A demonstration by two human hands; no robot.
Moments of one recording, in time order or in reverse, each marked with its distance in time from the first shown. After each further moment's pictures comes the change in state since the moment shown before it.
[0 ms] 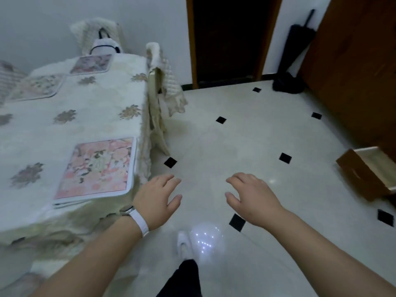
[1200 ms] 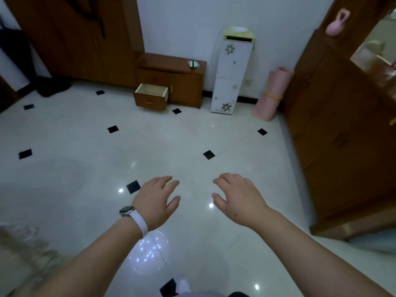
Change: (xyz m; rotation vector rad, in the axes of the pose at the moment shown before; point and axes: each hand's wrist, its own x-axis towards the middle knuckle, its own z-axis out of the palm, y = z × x) left_hand -0.290 0.076 0.013 -0.149 -0.222 1.242; right_hand -0.450 -0.361 0.126 0.060 0.267 1.200
